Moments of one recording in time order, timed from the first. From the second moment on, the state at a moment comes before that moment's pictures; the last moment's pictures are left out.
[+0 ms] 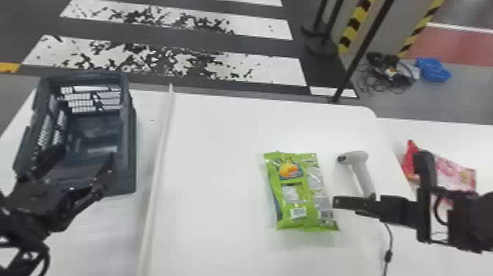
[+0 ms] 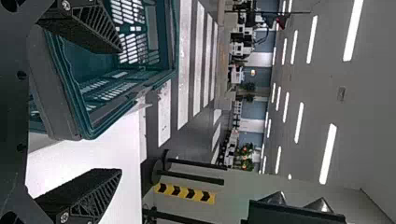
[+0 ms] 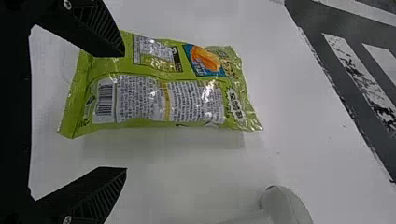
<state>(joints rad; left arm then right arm) 0.55 0.13 0.13 -2.04 0.21 0.09 -0.31 0.15 -0.39 -0.38 -1.82 -0.43 1.39 0.64</state>
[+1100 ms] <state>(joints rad) 0.55 0.14 0.14 -2.05 0.22 0.09 -0.31 0.05 -0.40 -0.22 -1.62 -0.32 1.38 0.79</state>
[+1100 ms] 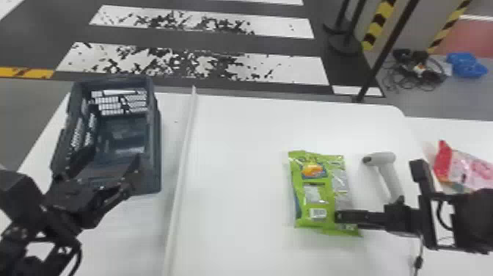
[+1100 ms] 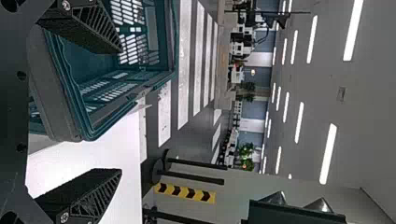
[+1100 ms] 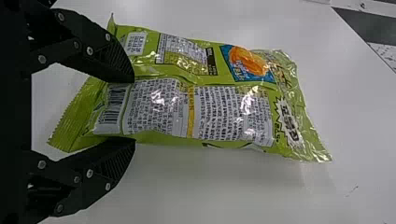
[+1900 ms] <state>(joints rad) 0.56 0.13 0.14 -2.04 0.22 0.09 -0.31 0.08 -0.40 -0.52 -1.74 -0.55 1.41 0.84</state>
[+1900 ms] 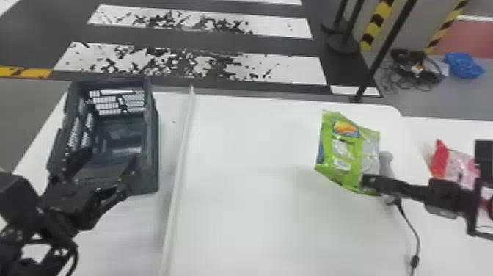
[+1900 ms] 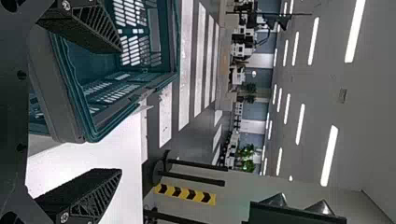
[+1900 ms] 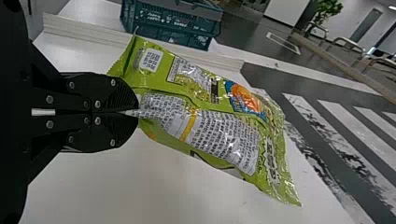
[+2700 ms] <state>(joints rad) 0.56 0.13 0.15 -2.05 0.22 0.09 -0.31 -0.02 -0.43 -0.78 -1.41 -0.64 0.93 0.37</state>
